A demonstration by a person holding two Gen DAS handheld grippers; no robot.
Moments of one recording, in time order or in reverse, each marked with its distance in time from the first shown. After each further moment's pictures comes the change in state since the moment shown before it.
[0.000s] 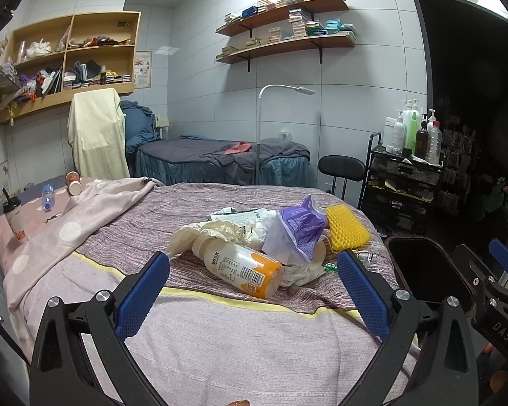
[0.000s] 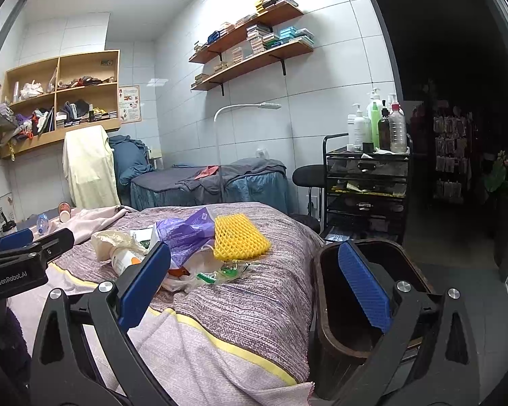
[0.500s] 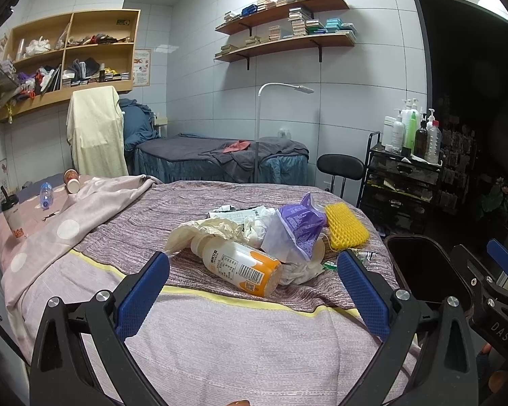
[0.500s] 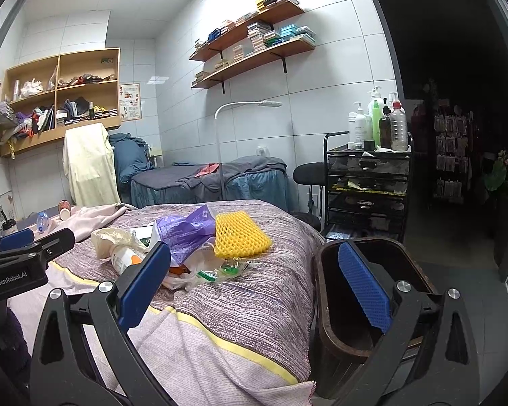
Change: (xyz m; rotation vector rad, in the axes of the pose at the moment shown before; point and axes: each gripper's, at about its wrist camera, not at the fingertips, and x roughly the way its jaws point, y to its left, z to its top) left arm 0.002 -0.003 0.001 -0.001 0.010 -0.004; right arm 0.000 0.002 -0.002 -0.003 0.008 0.001
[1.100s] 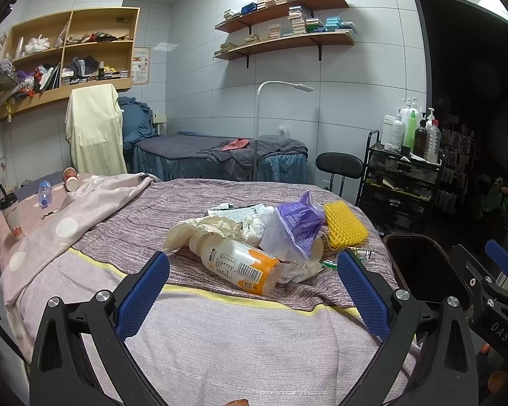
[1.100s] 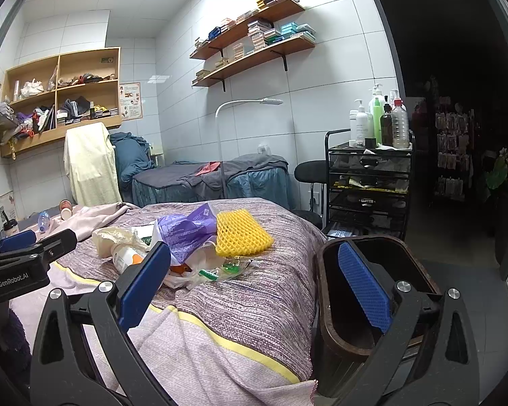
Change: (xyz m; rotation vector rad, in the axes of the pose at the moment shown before) left arm 0.001 0.000 -0.001 -0.004 0.005 -0.007; right arm -0.001 0.002 -0.002 0.000 0.008 0.004
